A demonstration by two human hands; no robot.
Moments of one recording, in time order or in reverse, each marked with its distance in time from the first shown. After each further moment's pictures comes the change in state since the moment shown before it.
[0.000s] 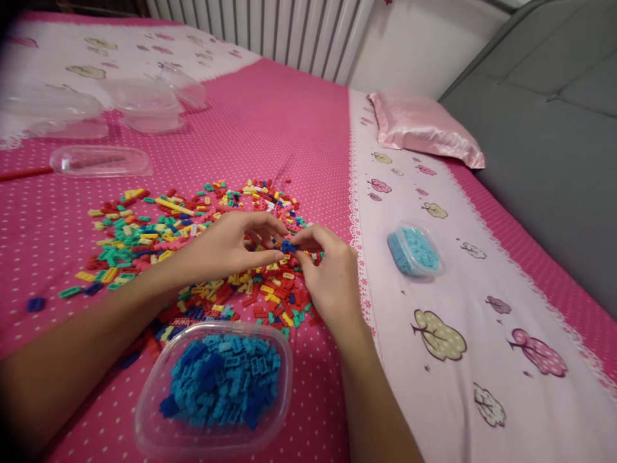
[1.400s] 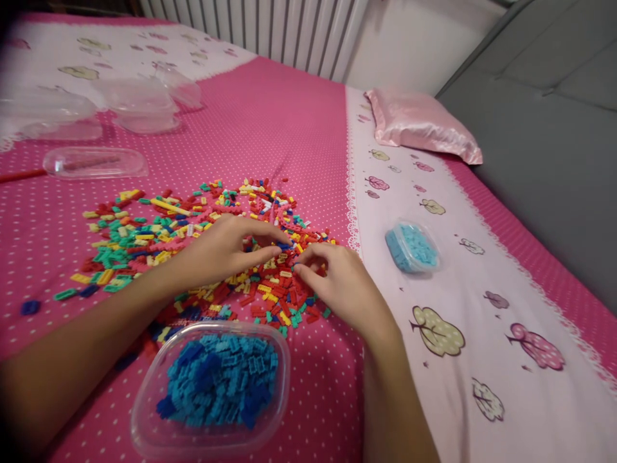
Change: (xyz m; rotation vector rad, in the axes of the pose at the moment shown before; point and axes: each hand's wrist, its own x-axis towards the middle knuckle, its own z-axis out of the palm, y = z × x) left_hand -0.002 -0.002 0.001 0.210 -0.021 0.162; right_hand -0.003 0.005 -0.031 -0.202 -0.377 0.114
